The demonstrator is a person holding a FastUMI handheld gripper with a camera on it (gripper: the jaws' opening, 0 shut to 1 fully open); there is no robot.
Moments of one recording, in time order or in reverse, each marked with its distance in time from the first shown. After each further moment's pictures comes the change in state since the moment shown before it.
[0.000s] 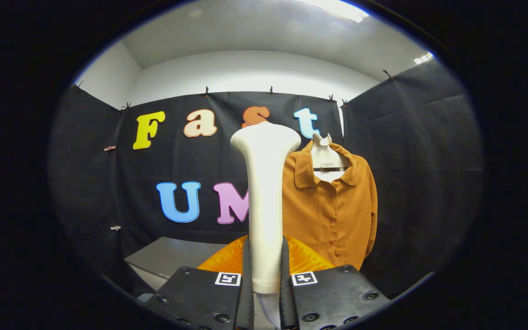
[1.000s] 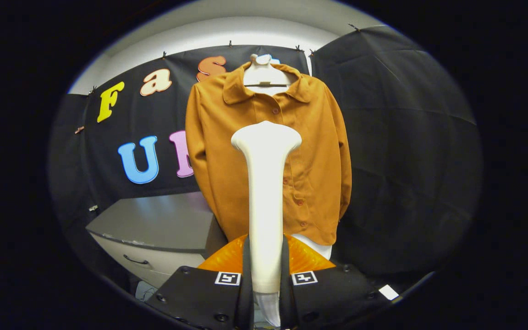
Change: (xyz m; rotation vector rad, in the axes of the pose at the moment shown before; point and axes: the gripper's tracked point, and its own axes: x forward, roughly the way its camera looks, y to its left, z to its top) arm 0.040 -0.152 -0.162 0.077 0.274 -0.126
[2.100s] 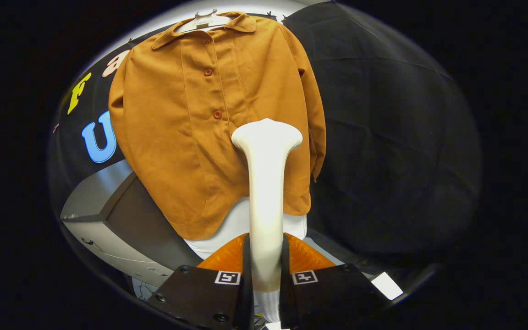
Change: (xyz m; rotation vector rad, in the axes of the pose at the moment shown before) arm 0.080 -0.127 -0.145 0.047 0.275 -0.141
